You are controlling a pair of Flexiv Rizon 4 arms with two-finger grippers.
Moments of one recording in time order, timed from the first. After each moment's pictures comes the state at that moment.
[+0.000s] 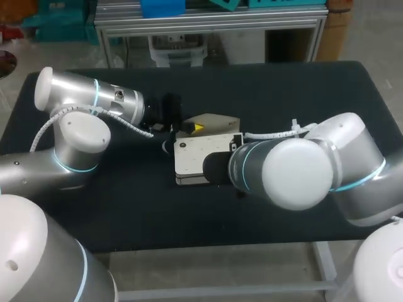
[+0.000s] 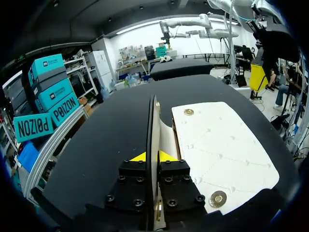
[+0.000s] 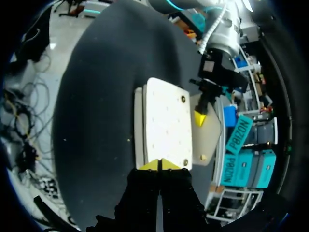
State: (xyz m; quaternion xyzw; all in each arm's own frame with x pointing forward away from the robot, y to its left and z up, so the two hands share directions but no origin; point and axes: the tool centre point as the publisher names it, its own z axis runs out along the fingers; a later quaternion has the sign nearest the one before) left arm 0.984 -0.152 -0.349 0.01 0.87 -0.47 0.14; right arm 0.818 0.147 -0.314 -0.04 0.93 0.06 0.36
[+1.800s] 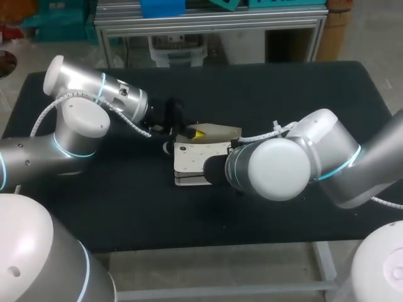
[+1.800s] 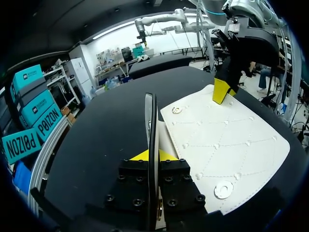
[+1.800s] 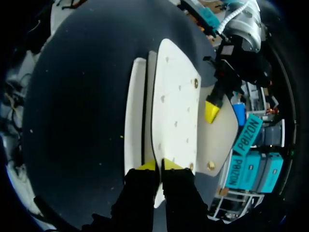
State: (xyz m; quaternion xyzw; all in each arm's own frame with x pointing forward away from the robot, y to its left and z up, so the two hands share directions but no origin) left arm 0.980 -0.158 -0.373 0.12 0.87 -0.46 0.11; right arm 0.860 0.141 -0.377 -0.06 0.94 0.04 0.35
